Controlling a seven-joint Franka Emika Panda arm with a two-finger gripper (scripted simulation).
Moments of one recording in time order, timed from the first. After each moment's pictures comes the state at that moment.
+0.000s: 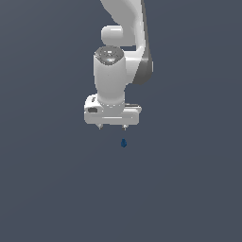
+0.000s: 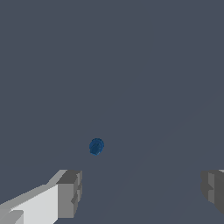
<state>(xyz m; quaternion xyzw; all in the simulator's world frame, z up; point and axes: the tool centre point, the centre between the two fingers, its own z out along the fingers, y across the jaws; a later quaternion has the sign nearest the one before) 0.007 -0.035 0.192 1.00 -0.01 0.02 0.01</state>
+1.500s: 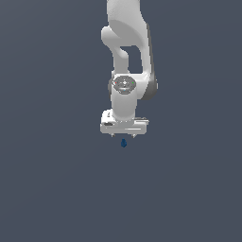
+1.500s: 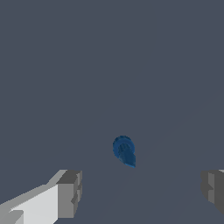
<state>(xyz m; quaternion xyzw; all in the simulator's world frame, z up) -0.009 0.011 0.105 1.00 -0.01 0.00 0.00</state>
